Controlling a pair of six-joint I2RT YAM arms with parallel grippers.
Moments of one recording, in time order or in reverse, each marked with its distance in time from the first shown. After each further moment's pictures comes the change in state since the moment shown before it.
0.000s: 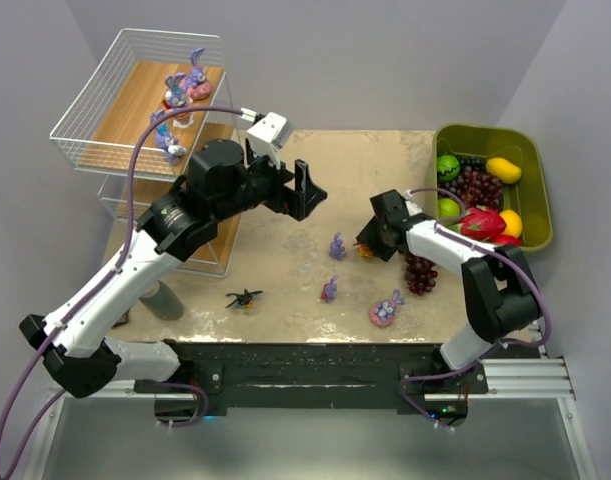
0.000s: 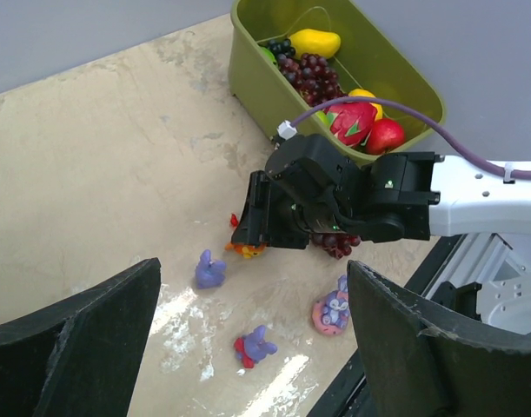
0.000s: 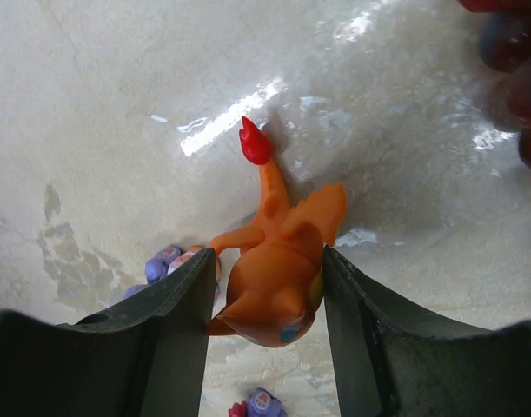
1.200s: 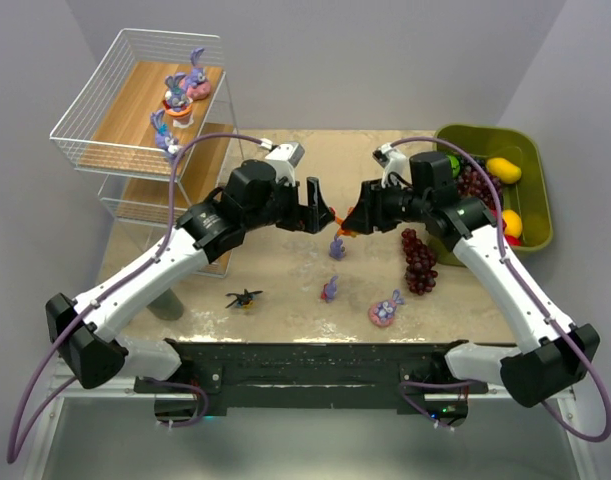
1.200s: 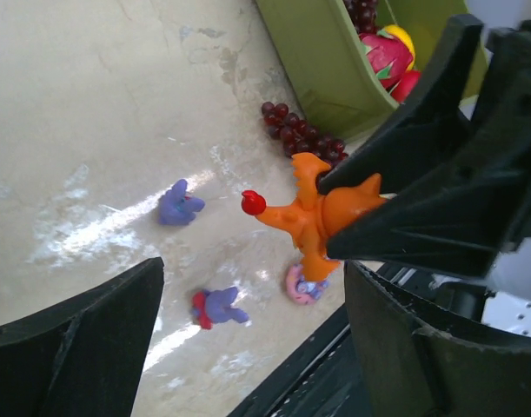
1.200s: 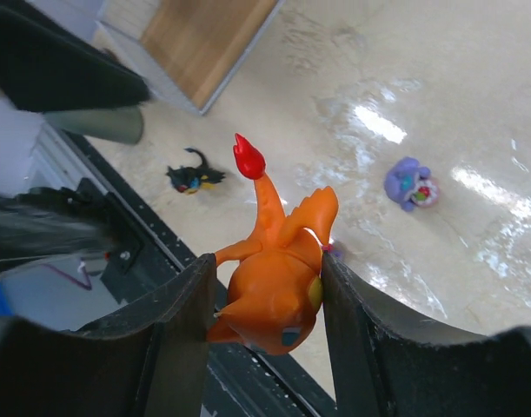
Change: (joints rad) left arm 0.000 0.061 -0.197 0.066 0.001 -0.213; right arm -0.011 -0.359 0.324 -0.288 -0.665 -0.809
